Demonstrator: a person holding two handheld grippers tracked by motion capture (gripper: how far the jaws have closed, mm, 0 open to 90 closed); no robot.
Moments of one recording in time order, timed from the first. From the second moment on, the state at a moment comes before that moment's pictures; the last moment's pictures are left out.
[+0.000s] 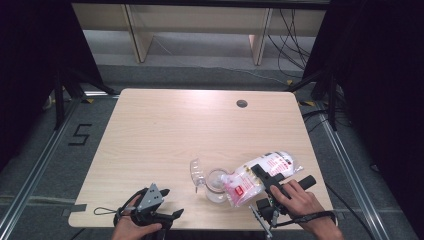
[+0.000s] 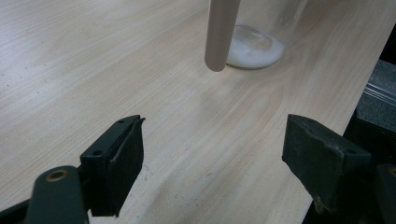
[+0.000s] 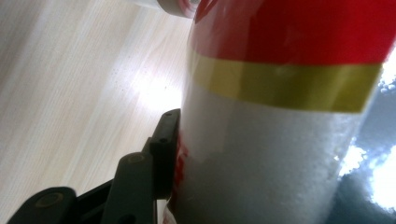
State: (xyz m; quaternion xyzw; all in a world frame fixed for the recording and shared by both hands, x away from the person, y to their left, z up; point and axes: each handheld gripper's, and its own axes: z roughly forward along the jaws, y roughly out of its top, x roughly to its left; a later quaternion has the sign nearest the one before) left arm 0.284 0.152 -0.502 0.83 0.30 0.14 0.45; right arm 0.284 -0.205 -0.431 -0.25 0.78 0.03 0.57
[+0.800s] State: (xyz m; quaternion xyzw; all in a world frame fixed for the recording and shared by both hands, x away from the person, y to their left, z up) left arm 0.282 0.151 -0.502 0.83 0.31 0.14 0.44; right arm 0.283 -0.201 -0.429 -0.27 0.77 0.00 0.57
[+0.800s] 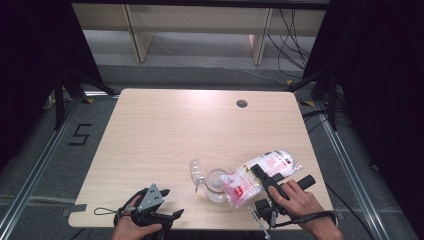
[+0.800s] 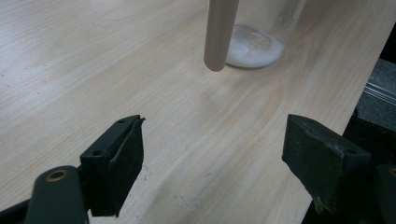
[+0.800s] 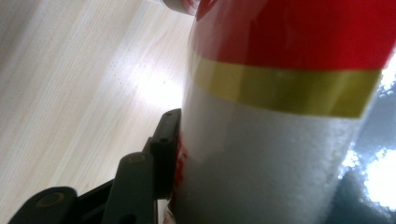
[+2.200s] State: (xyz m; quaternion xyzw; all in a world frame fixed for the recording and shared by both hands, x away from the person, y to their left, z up) left arm 0.282 0.151 -0.503 0.83 0.31 0.14 0.45; right arm 0.282 -0.203 -0.429 -0.27 0.77 0.00 0.57
